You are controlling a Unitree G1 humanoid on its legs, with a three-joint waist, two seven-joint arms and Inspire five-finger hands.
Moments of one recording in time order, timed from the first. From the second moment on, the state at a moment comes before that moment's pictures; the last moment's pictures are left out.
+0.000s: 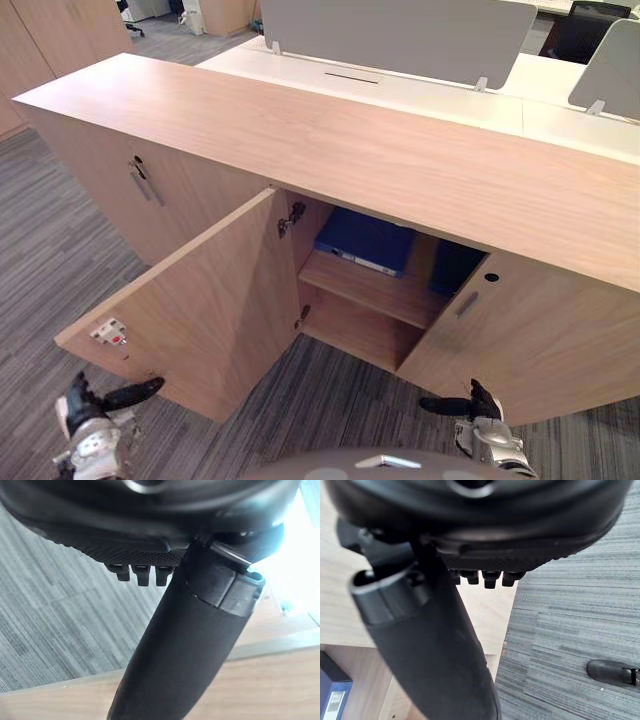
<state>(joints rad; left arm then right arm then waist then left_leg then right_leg) 0.09 0.42 0.51 0.89 -0.16 -0.11 0.17 0.00 -0.16 -0.17 1.07 0.08 -0.06 -0.17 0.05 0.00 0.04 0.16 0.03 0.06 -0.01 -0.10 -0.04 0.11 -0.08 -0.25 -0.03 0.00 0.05</state>
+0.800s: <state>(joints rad) 0.10 0.43 0.34 0.68 -0.20 -0.15 0.12 0.03 -0.16 -0.17 1.05 0.07 -0.06 -0.15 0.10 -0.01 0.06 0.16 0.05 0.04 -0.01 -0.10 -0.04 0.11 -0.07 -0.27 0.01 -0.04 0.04</state>
